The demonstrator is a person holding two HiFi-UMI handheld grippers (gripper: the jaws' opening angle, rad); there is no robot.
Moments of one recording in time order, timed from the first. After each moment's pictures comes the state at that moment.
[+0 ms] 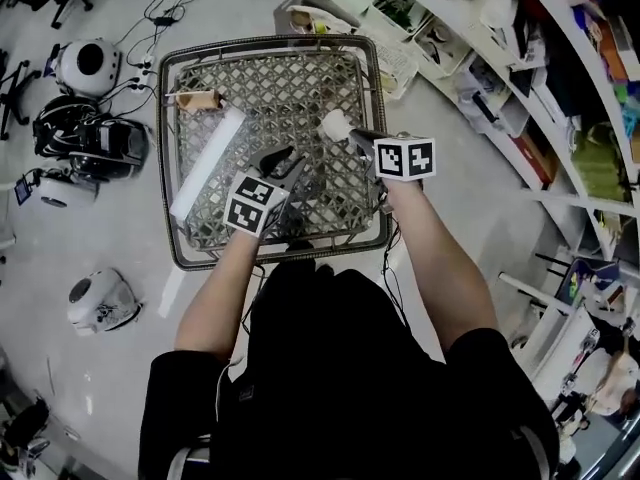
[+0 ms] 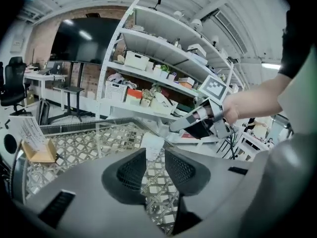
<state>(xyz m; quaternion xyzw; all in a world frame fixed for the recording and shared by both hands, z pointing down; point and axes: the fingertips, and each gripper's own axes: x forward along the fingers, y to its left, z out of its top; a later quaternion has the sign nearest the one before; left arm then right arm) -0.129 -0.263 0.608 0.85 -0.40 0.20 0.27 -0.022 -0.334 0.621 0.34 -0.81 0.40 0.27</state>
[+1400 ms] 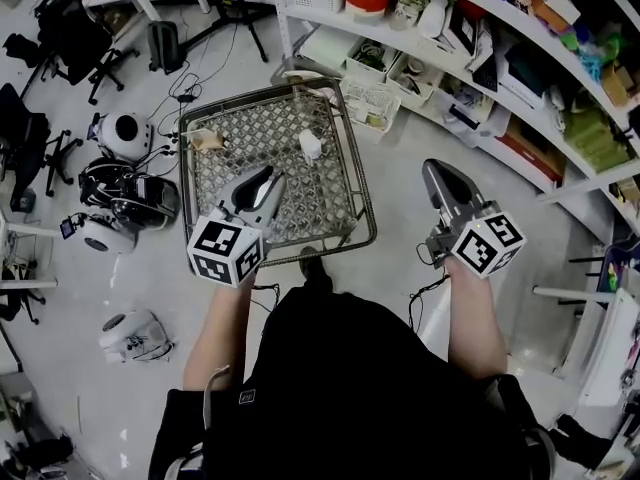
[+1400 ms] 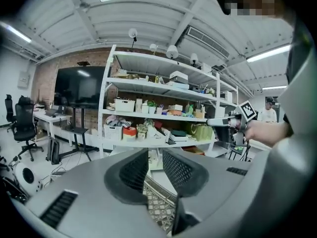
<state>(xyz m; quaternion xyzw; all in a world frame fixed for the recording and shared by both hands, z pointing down) -0.081 -0.177 0.373 0.87 -0.47 0.12 0.12 0.173 -0.194 0.331 0.42 -0.89 0.18 -0.04</state>
